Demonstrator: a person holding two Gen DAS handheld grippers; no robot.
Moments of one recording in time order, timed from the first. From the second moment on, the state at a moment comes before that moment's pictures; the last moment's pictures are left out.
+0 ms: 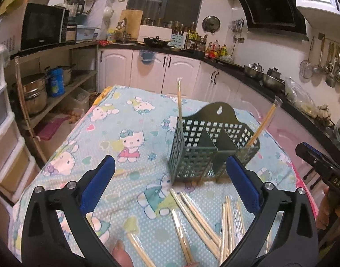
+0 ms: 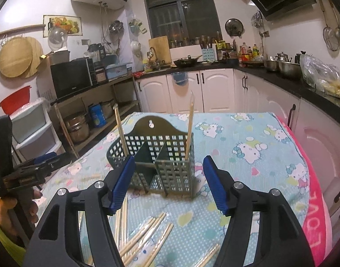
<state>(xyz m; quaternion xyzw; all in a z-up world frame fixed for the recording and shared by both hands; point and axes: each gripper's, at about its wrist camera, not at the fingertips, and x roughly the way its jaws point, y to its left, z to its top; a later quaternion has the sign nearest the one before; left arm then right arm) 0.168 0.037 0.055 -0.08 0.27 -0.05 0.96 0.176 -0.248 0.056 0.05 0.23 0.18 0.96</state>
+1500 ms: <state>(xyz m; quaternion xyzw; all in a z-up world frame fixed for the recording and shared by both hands) 0.154 0.020 -0.050 -0.05 0.44 -0.09 0.89 0.163 -0.222 -0.034 0.01 0.37 0.19 0.91</state>
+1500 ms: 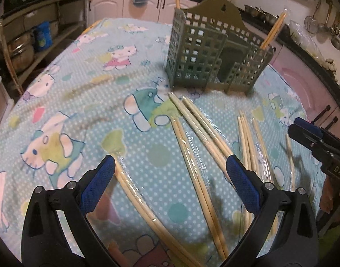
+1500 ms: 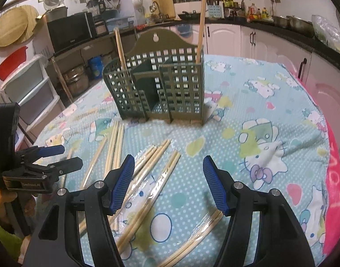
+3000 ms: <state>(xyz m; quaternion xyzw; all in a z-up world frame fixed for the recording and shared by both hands) 0.236 0.001 -0.067 -0.02 0.48 -0.09 0.87 0.235 -0.227 -0.060 0.03 0.45 0.16 0.88</state>
